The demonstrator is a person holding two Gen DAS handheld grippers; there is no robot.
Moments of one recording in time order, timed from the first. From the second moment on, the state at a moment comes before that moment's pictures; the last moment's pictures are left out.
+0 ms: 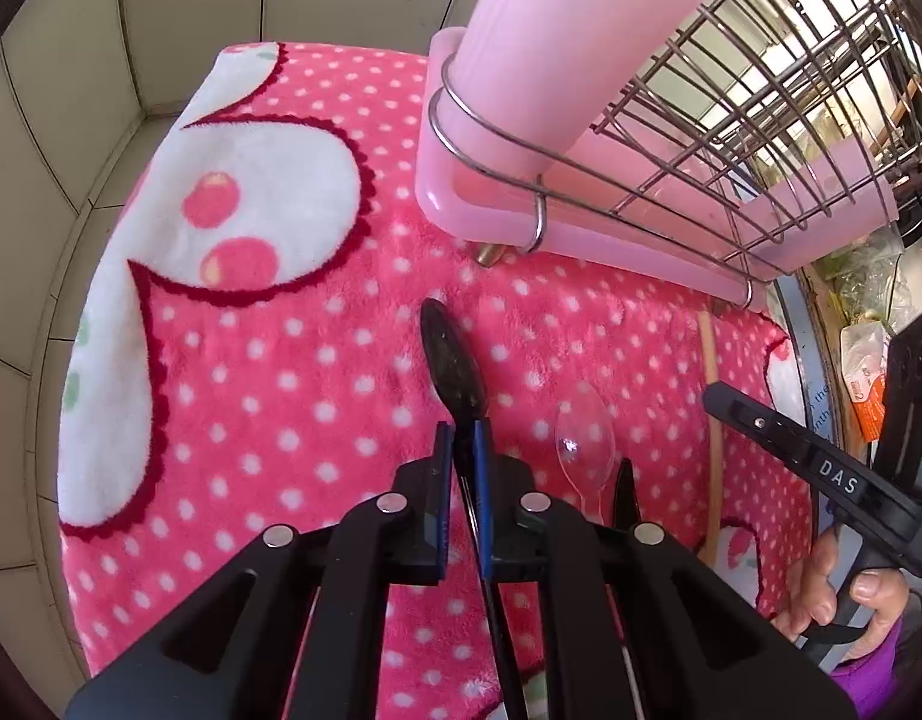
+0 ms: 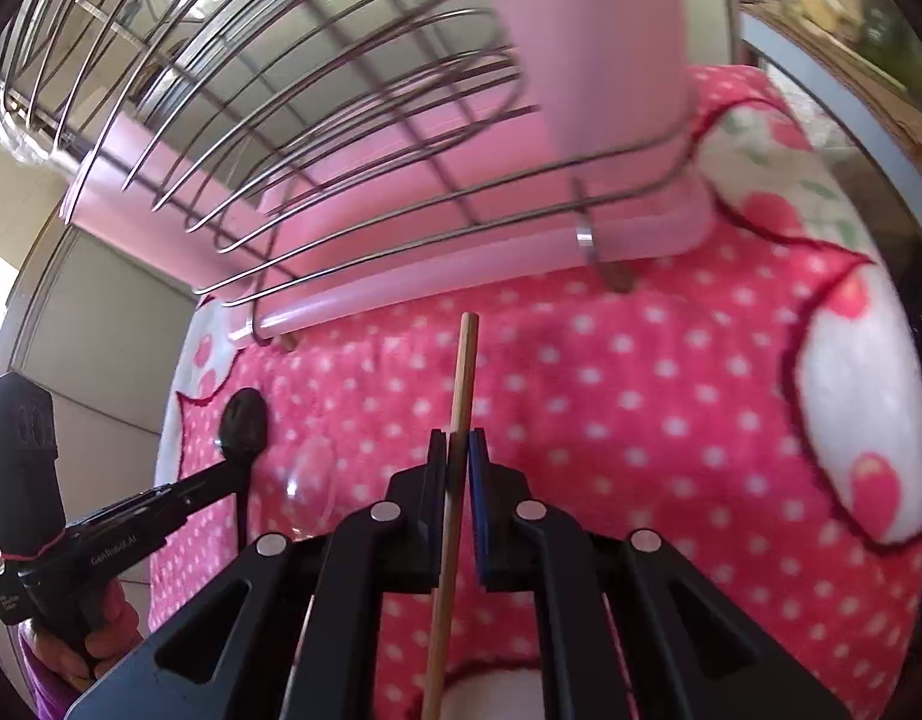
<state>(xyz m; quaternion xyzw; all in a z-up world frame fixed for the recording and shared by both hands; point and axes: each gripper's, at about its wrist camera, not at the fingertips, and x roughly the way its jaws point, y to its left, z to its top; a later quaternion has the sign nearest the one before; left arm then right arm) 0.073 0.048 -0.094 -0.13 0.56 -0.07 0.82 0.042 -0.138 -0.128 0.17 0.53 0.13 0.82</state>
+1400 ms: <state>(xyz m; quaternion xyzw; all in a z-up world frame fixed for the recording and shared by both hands) -0.001 0.049 0.040 -0.08 0.33 -0.07 0.94 -0.040 -0.186 0.010 0.12 0.32 0.15 0.93</state>
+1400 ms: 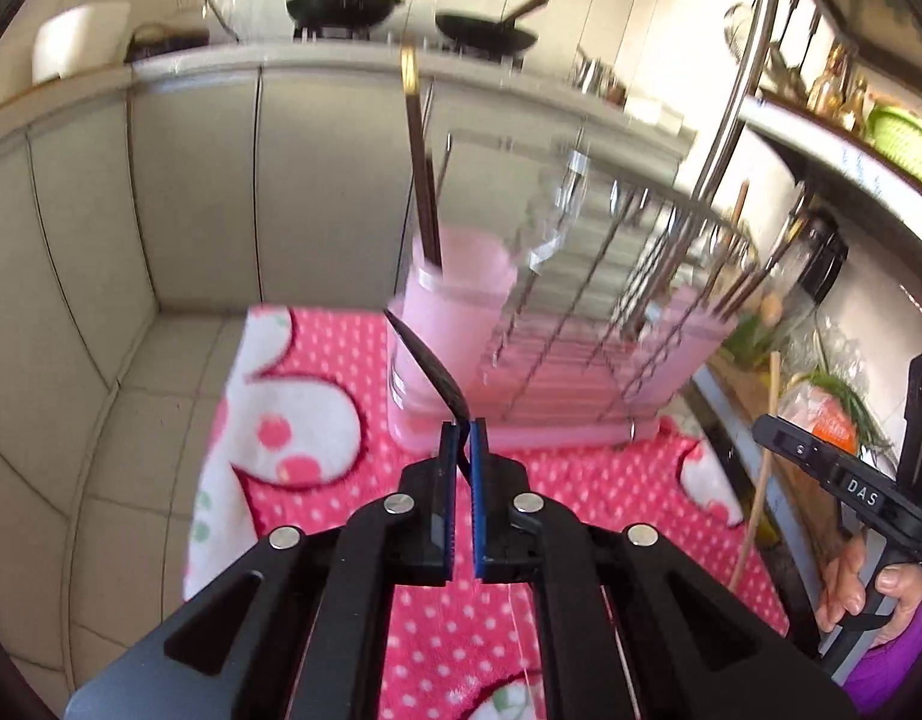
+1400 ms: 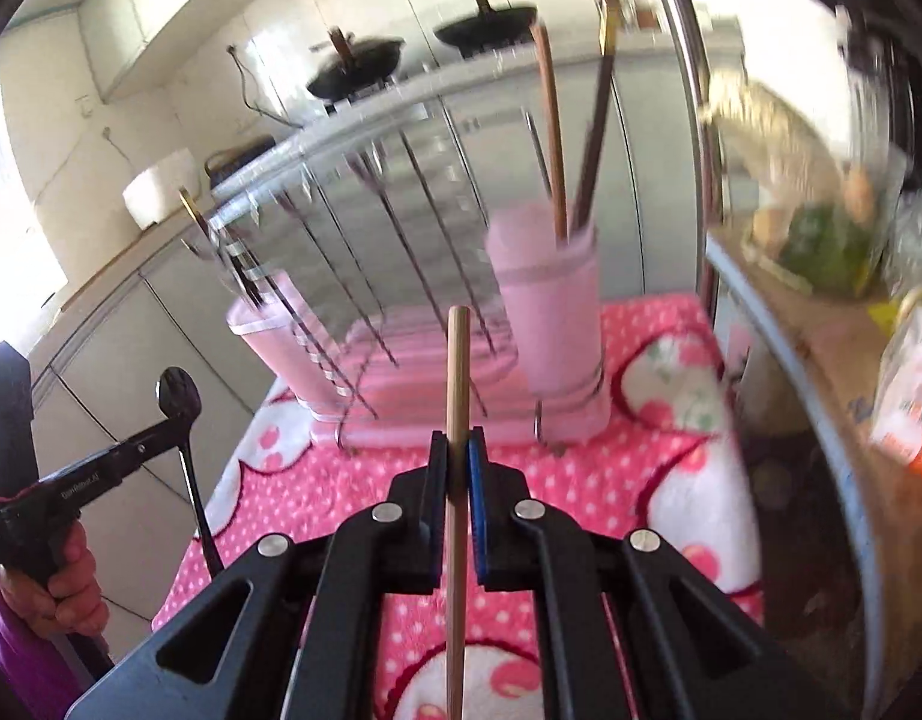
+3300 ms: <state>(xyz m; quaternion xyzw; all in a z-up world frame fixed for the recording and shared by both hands) 0.085 0.021 0.063 0.07 0.20 -0.01 0.98 0.040 -0.185 0.052 0.05 0.15 0.10 0.98</state>
